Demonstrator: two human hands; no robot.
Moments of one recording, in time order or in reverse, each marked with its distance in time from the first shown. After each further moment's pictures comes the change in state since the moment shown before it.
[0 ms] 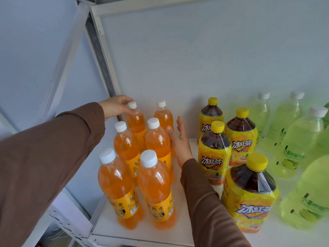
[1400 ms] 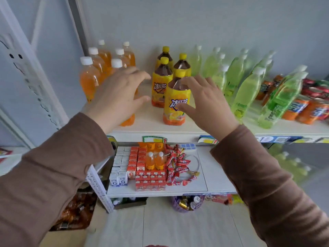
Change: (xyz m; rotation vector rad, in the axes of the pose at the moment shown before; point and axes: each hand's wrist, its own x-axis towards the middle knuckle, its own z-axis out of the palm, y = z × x) left_hand -0.349 0.076 0.172 0.467 0.429 0.684; right_hand -0.325 -0.200 -0.138 -1.495 -0.006 -0.474
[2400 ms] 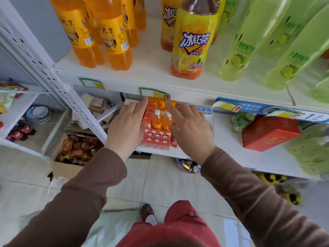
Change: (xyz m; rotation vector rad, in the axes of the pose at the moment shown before) left_hand -0.142 0.032 0.203 0.099 -0.331 -0.404; right_hand -0.116 0.040 0.183 0.087 -0.303 -0.062
